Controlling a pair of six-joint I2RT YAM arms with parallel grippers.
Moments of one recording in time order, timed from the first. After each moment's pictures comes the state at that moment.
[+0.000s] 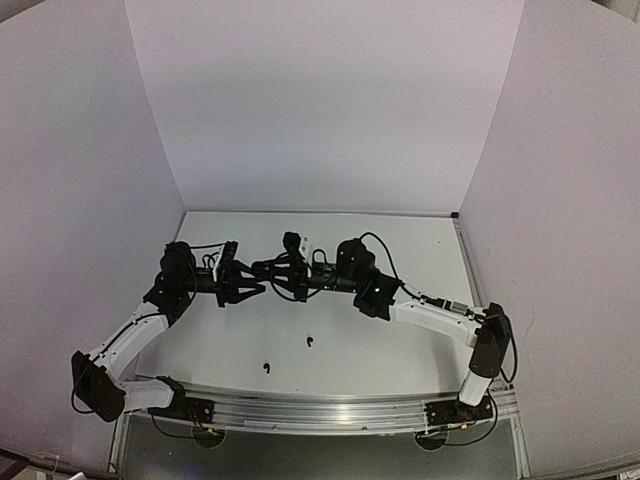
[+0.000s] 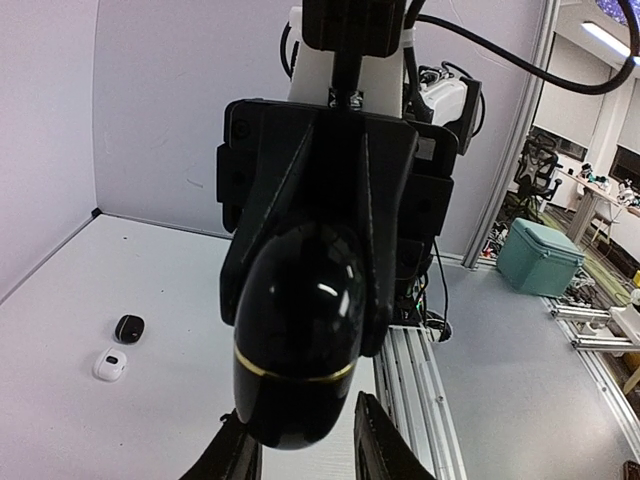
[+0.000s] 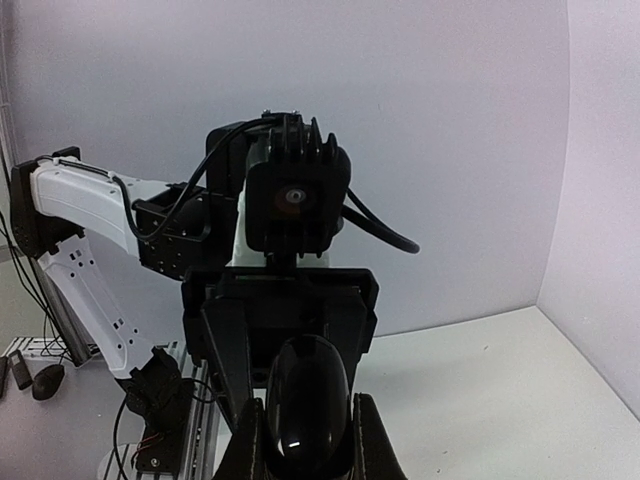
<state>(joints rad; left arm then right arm) -0.46 1.17 0.93 0.16 1.14 -0.08 1.00 1.80 1.57 0.28 -0.45 0.06</state>
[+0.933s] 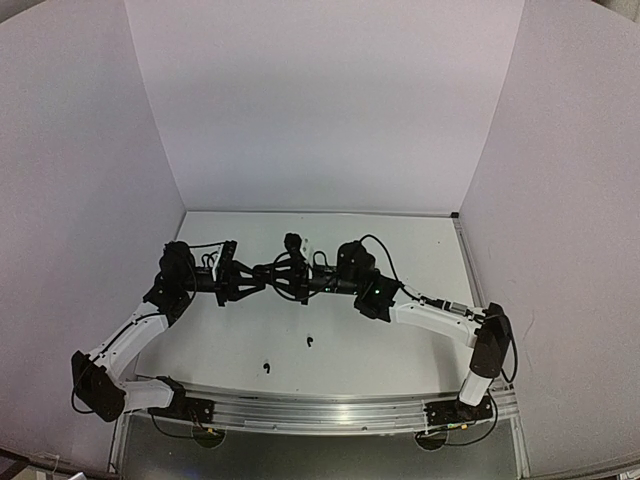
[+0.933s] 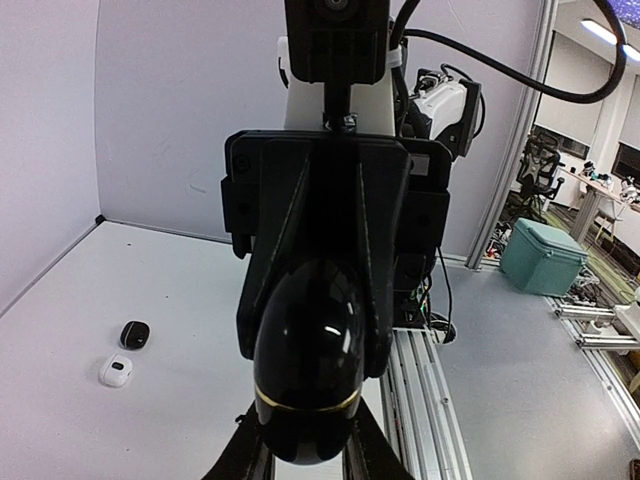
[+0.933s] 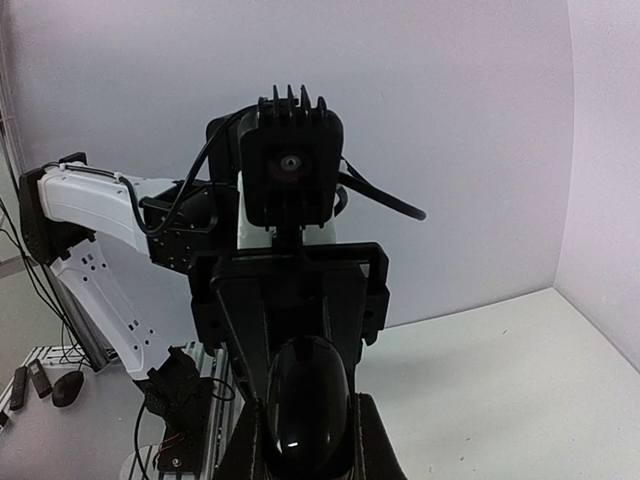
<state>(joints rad) -0.46 1.17 0.93 0.18 1.14 -0.08 1.00 1.79 1.54 0.29 -0.47 0.13</state>
